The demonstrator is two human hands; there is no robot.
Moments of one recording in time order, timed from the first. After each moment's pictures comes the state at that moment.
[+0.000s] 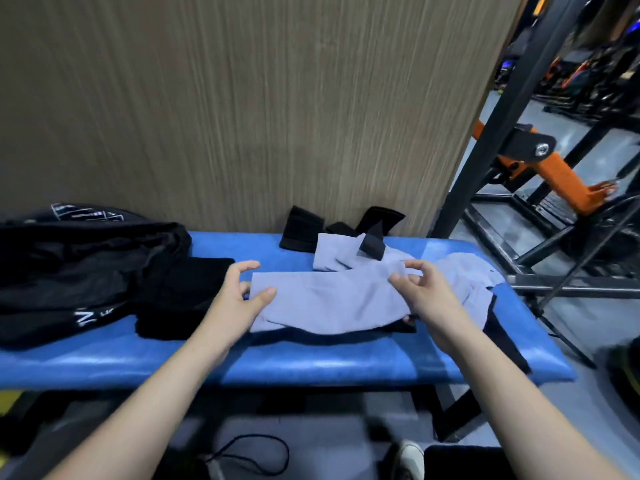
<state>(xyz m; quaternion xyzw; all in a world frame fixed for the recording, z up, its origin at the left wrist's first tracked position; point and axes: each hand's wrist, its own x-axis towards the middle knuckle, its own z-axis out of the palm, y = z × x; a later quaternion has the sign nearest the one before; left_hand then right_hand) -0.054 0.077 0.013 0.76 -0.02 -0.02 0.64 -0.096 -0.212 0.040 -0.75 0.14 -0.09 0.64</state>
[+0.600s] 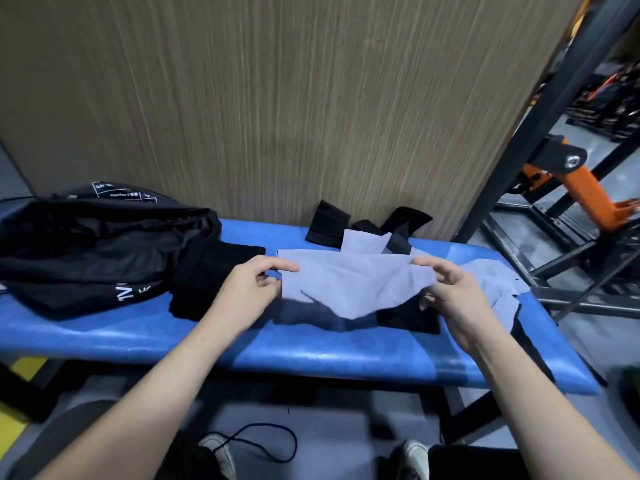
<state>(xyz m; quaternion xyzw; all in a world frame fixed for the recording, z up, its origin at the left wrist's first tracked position) -0.057 0.107 0.026 0.81 -0.10 0.02 0.58 -0.092 -0.208 0.040 -0.73 0.08 -0.09 0.68</state>
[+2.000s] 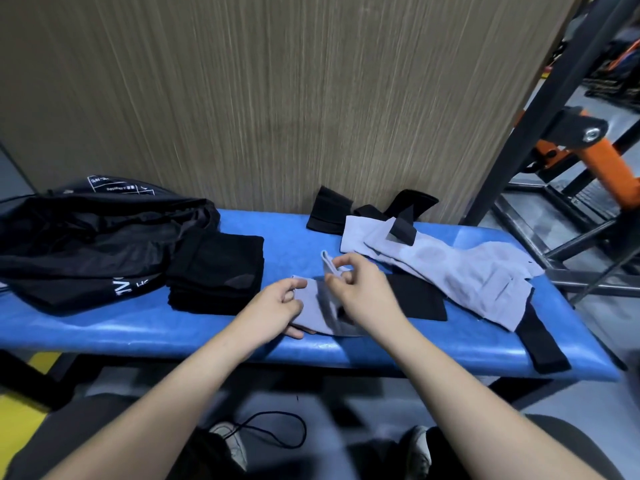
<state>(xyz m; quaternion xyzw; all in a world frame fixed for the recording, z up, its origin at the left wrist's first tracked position) -0.062 0.076 -0.011 0.79 -0.03 -0.17 0.59 -0.074 -0.095 0.014 -0.87 0.01 -0.06 0.48</state>
